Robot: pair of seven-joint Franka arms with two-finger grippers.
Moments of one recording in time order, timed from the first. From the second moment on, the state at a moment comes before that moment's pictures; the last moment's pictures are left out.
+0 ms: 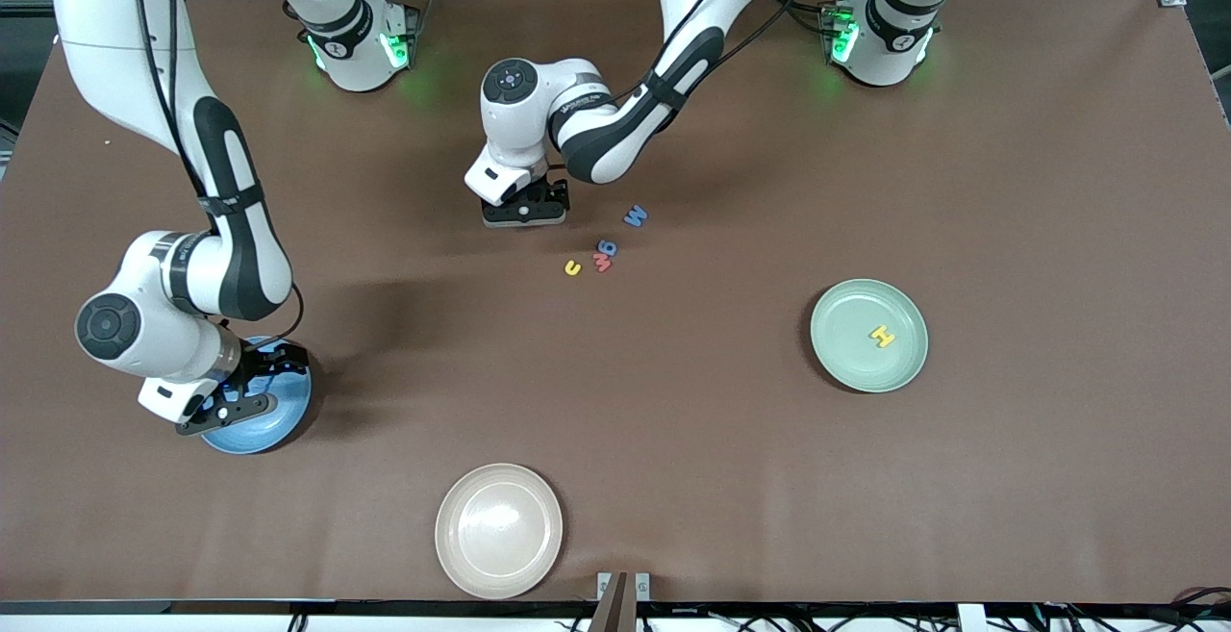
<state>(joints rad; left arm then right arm) -0.99 0.94 -0.14 -1.24 0.16 2.29 -1.26 0.18 0.64 -0.25 -1.69 0.14 2.28 -0.43</state>
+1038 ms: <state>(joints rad) -1.02 1.00 -0.14 -1.23 0.16 2.31 -1.26 0.17 0.66 -0.25 -1.69 0.14 2.30 -0.44</state>
